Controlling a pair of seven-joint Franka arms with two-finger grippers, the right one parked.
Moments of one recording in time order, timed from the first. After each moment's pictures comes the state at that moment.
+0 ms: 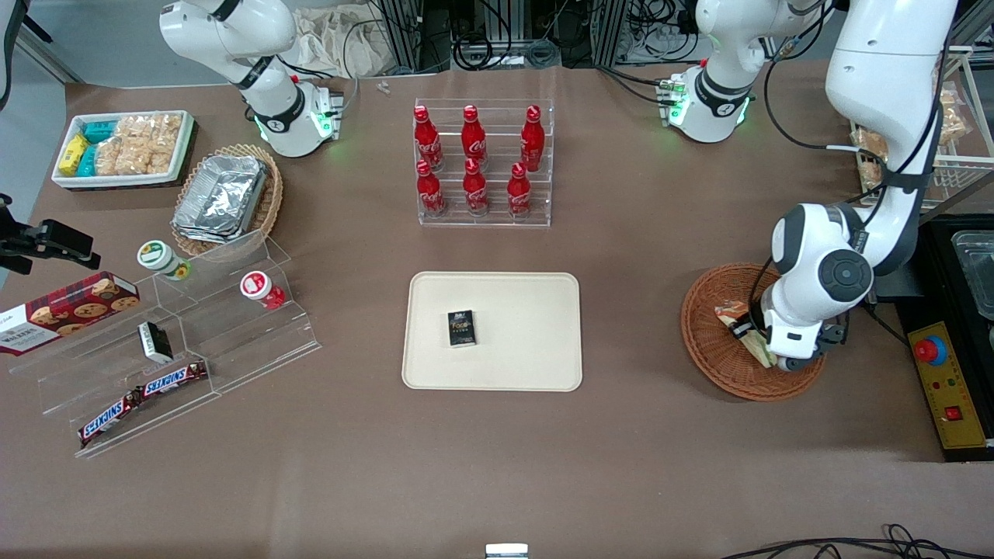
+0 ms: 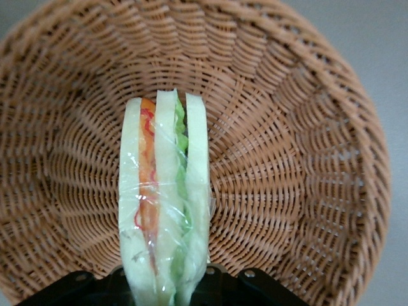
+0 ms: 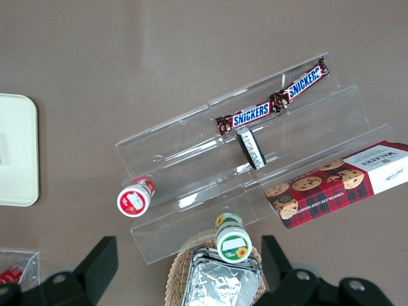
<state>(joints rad) 0.02 0.38 -0.09 -2.06 0.13 2.37 -0.71</state>
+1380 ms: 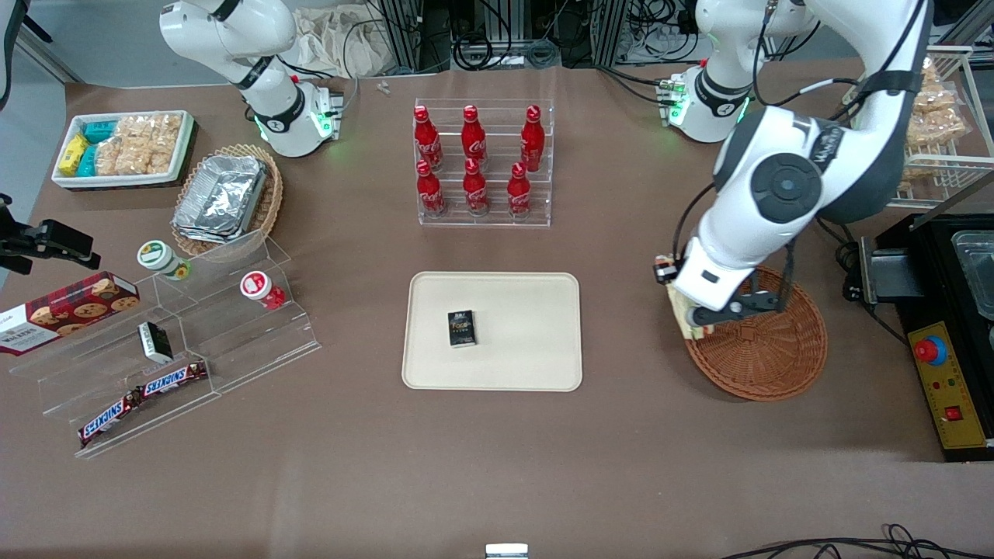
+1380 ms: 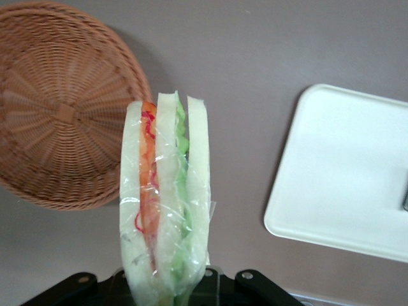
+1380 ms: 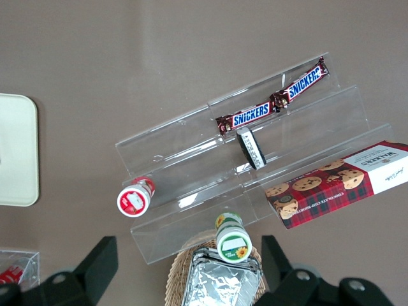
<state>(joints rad) 0.00 0.22 -0.44 -1.77 0.07 1.90 -0.62</state>
